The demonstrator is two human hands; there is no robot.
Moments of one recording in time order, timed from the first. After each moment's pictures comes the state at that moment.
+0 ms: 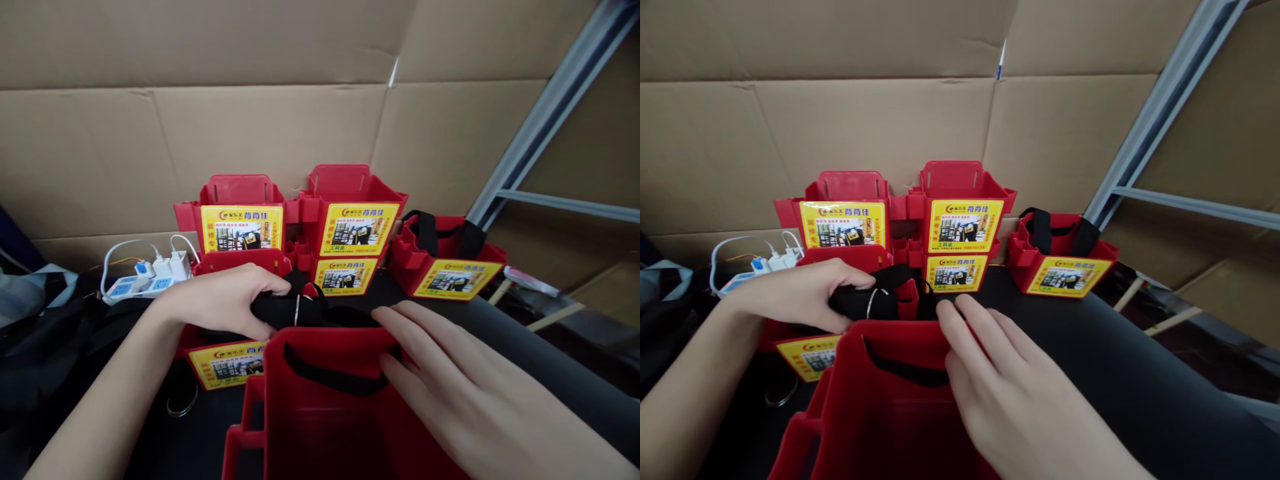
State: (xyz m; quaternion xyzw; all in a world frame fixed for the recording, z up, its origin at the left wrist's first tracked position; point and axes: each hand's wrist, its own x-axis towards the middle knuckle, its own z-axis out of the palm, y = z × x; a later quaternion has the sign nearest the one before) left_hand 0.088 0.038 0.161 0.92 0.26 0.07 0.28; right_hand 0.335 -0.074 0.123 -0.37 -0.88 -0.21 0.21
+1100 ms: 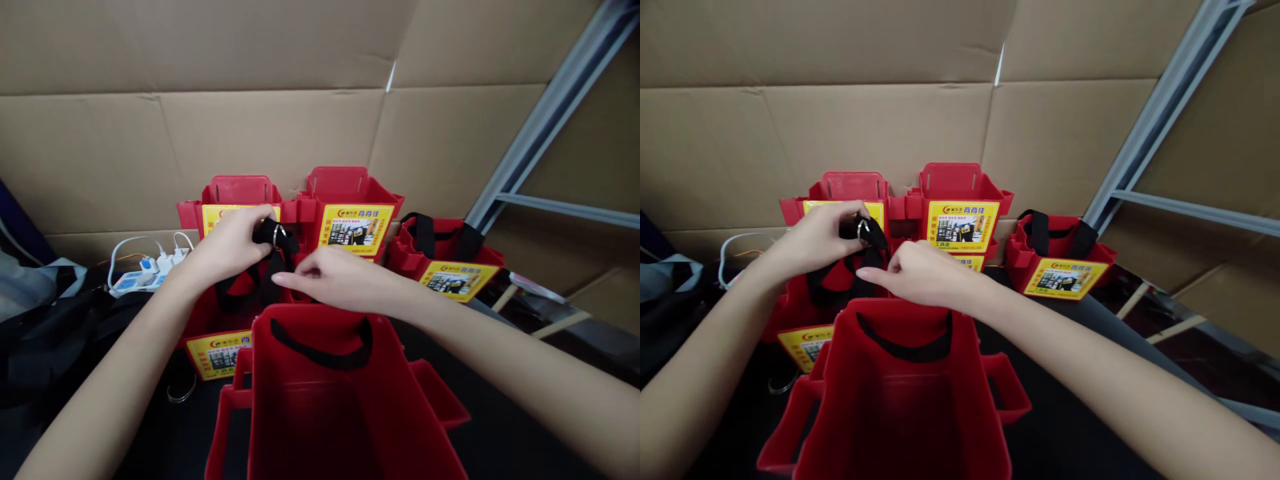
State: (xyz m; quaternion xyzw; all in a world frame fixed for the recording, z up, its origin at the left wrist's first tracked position) left_hand 0.102 0.063 0.176 0.86 0.38 0.35 0.03; right_hand 0.286 0.019 0.173 -0.48 -0.86 0.12 0.11
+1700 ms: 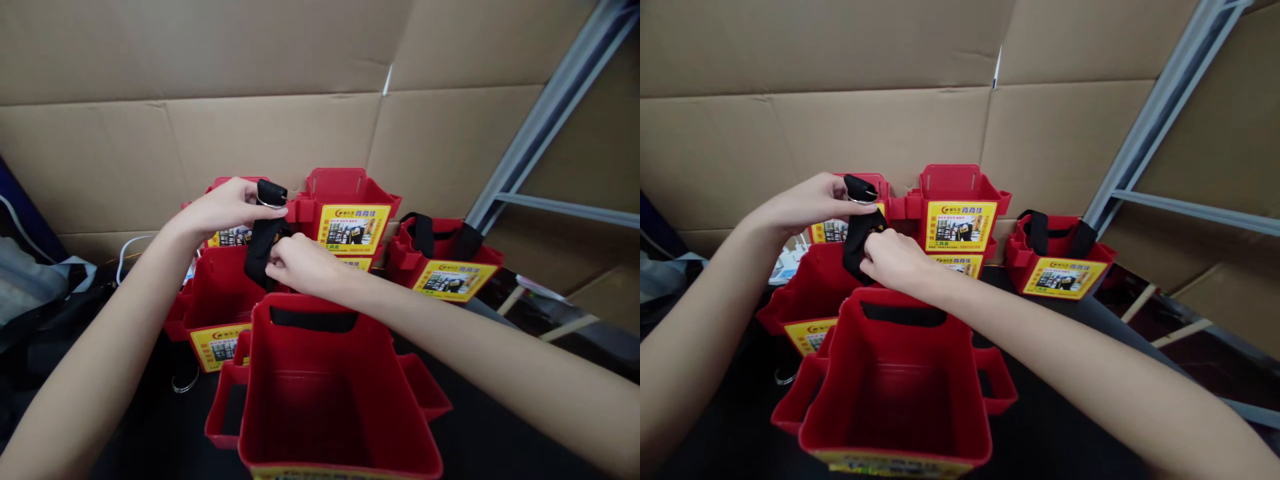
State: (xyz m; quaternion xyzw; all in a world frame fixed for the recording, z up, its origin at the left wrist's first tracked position) left_hand 0.104 0.065 0.215 0.81 0.41 0.35 0.24; right_hand 0.253 0.043 0.169 -0.46 -0.88 0.03 0.13
